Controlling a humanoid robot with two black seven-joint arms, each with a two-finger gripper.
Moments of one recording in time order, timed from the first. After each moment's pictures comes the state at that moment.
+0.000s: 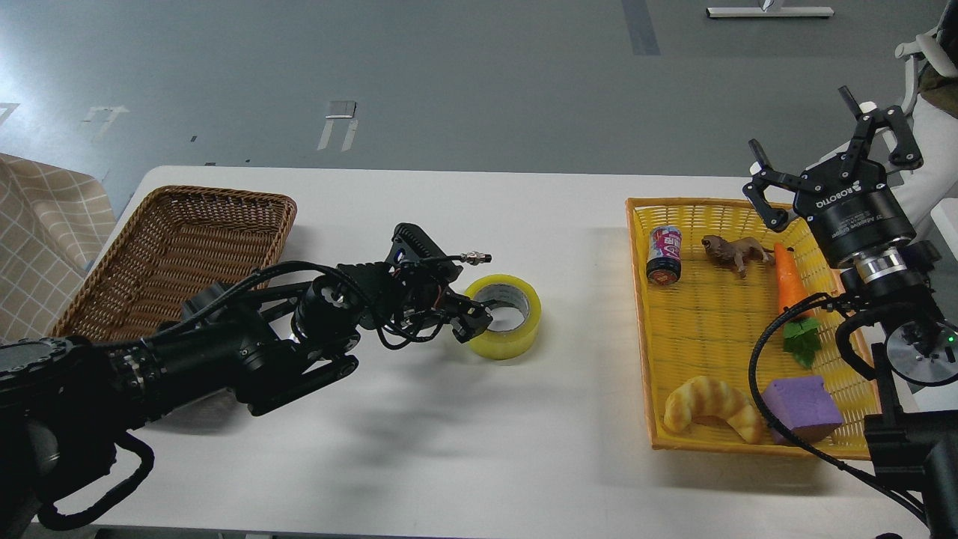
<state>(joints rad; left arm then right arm) -0.84 0.21 -0.26 -0.99 2.10 -0.23 -0.02 0.36 -0.10 1.69 1.13 -0.42 0.49 -0.17</state>
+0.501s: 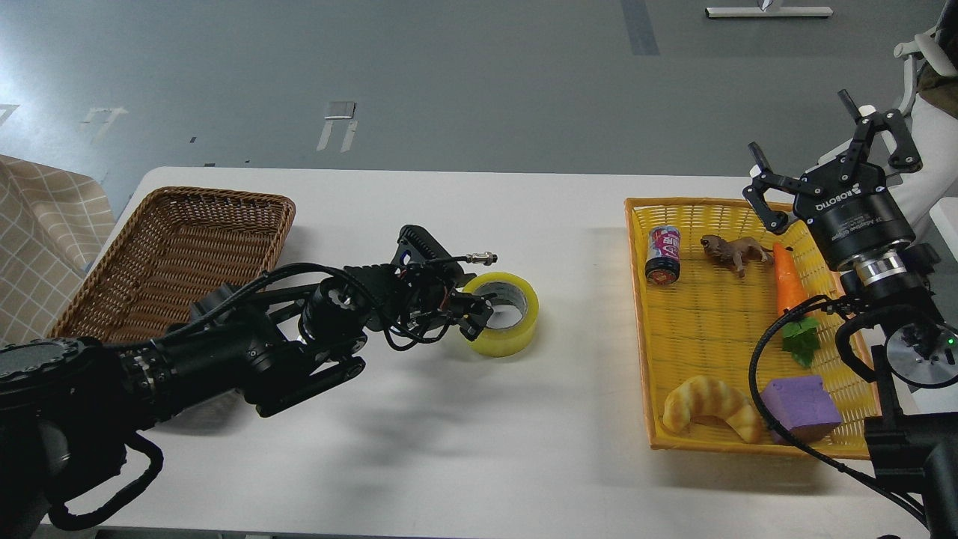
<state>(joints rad) -0.84 0.18 -0.25 -0.96 2.09 -0.24 -0.02 0.35 -0.10 1.69 1.13 -0.42 0.49 -0.17</state>
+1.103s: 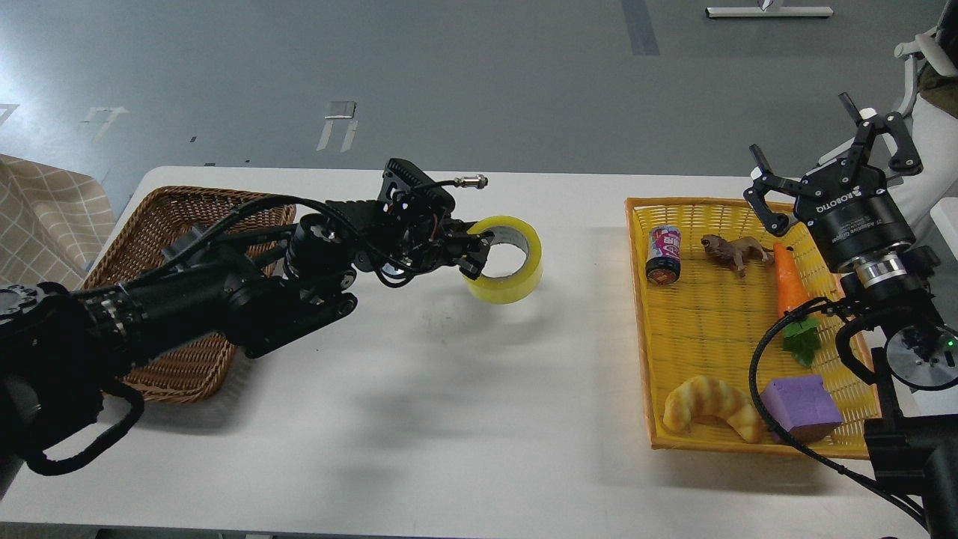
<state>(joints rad) -1.01 0.27 -0.26 -1.00 1.91 -0.26 -0.04 0.35 -0.10 1.70 1.13 -0.42 0.49 -0.17</state>
